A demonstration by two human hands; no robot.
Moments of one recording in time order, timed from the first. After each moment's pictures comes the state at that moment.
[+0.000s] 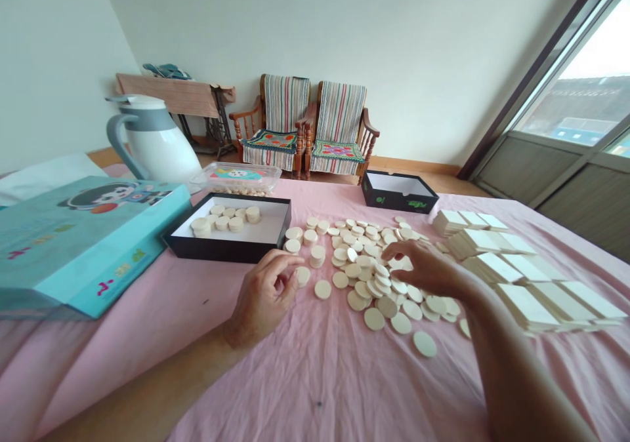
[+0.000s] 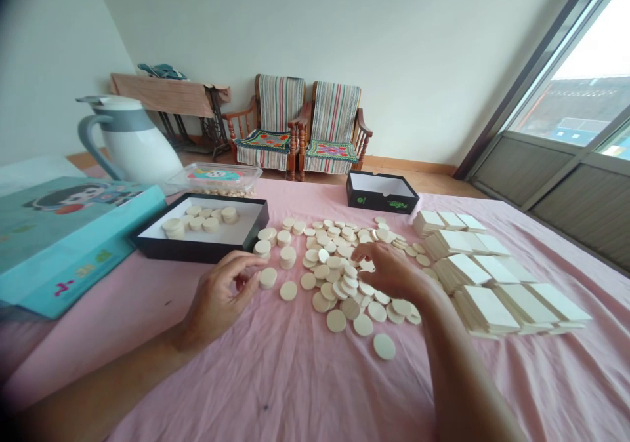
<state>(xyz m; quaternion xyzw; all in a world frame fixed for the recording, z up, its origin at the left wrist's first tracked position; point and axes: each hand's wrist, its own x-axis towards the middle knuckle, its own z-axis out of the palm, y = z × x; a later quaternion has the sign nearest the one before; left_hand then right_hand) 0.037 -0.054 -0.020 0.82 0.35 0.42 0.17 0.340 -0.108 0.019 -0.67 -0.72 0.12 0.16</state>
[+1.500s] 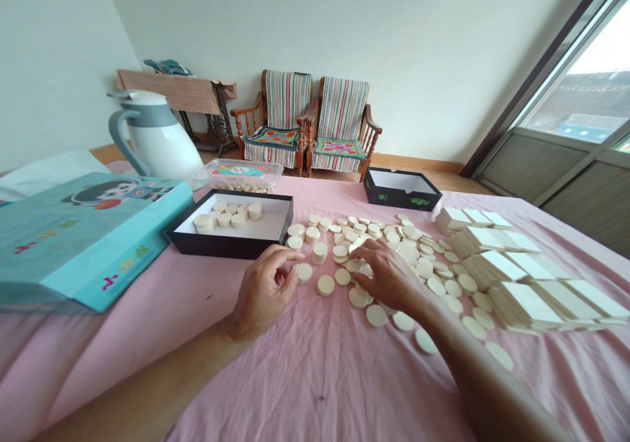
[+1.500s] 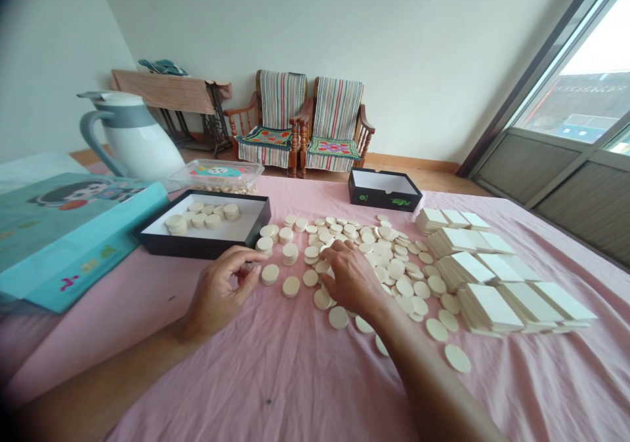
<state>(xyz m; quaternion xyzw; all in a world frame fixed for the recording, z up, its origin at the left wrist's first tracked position) 0.036 -0.053 -0.017 0.81 0.36 0.43 0.19 0.271 -0.099 0.003 -0.63 -0.76 0.03 0.17</state>
